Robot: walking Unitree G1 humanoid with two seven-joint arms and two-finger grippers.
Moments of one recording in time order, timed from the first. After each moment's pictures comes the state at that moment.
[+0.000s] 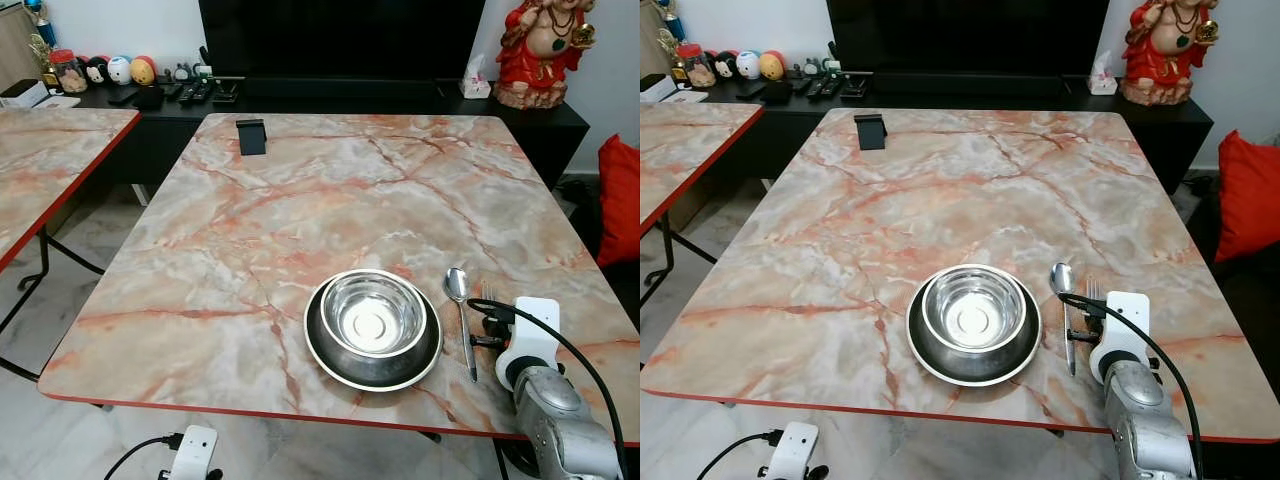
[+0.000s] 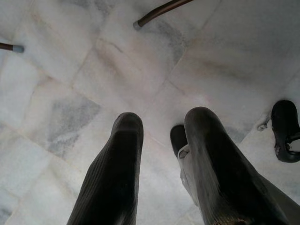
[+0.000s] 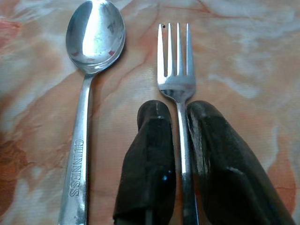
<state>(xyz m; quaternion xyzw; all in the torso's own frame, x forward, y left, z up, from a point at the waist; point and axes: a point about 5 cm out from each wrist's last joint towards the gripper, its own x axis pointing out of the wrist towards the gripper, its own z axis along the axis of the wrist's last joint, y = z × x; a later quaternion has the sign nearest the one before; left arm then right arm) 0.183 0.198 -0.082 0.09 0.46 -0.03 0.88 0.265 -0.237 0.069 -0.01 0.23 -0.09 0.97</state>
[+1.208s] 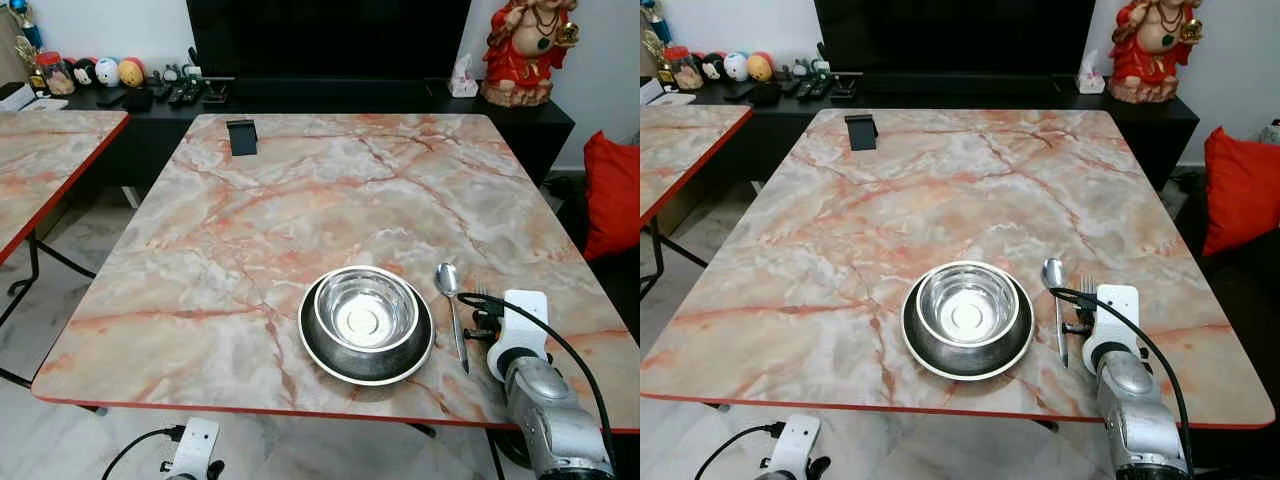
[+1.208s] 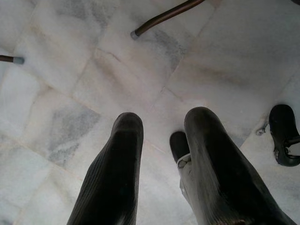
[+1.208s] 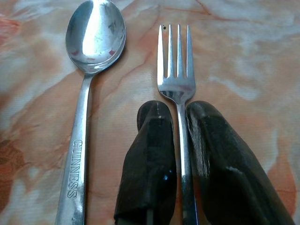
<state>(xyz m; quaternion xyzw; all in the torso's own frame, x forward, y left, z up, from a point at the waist) 0.191 0.196 -0.078 0.09 0.45 -0.04 0.89 0.279 -0.233 0.067 -0.02 0.23 -0.08 0.97</state>
